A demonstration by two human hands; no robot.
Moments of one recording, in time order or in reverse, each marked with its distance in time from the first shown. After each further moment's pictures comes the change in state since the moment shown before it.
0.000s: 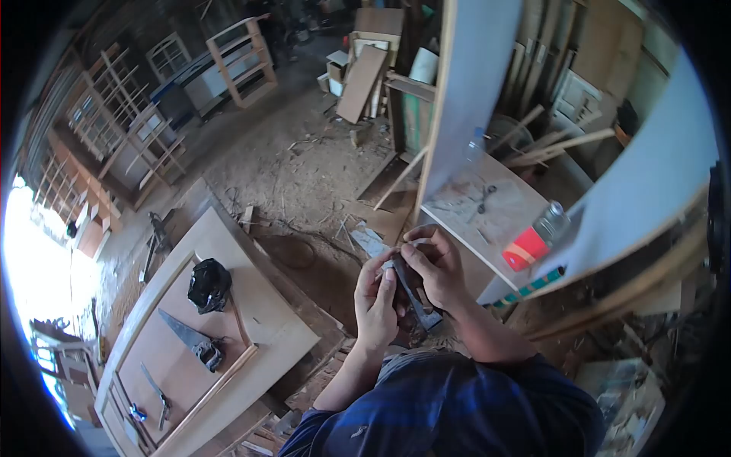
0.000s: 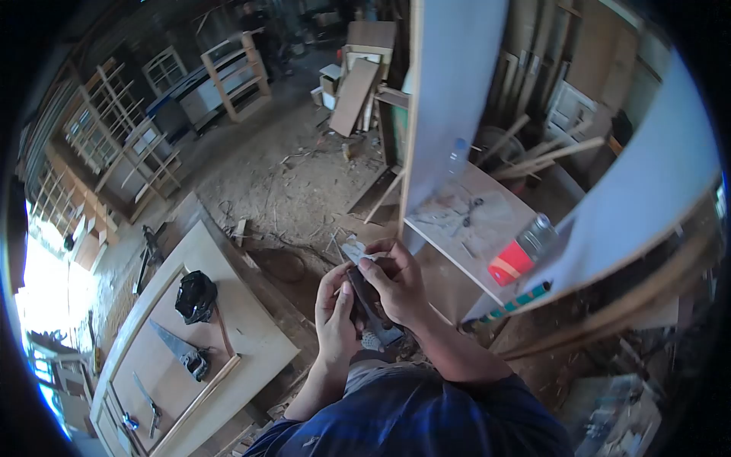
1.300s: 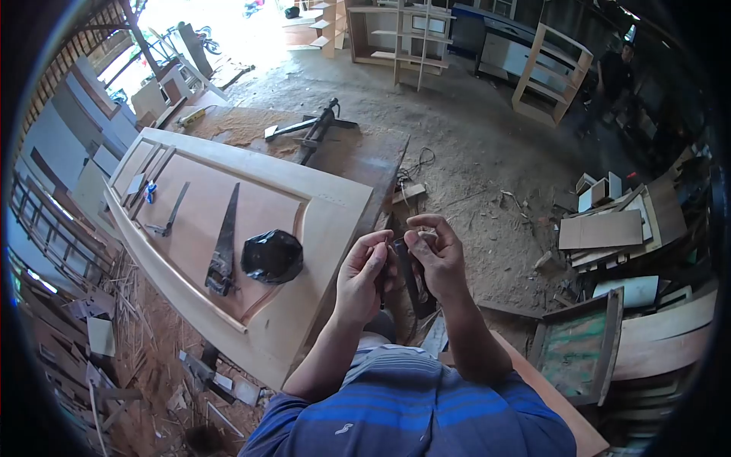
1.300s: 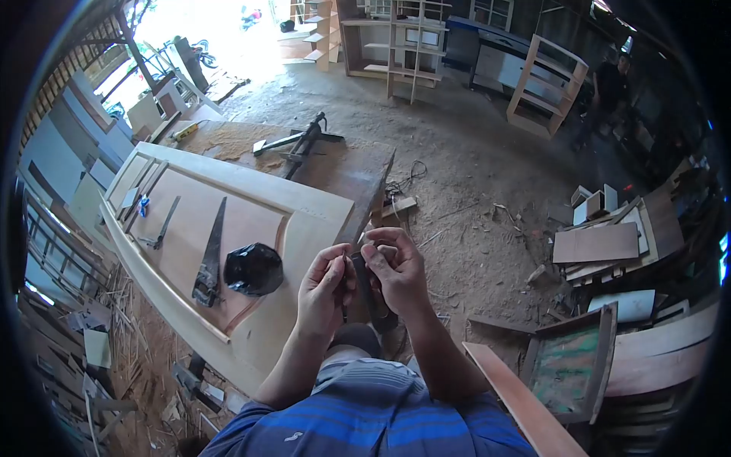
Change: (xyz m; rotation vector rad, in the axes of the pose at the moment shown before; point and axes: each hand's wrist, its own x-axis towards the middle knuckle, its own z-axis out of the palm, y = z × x) left_hand 0.378 0.148 -0.279 -0.173 0.853 0.613; right_hand 0.505 0.192 0.341 0.042 -1.067 0.386
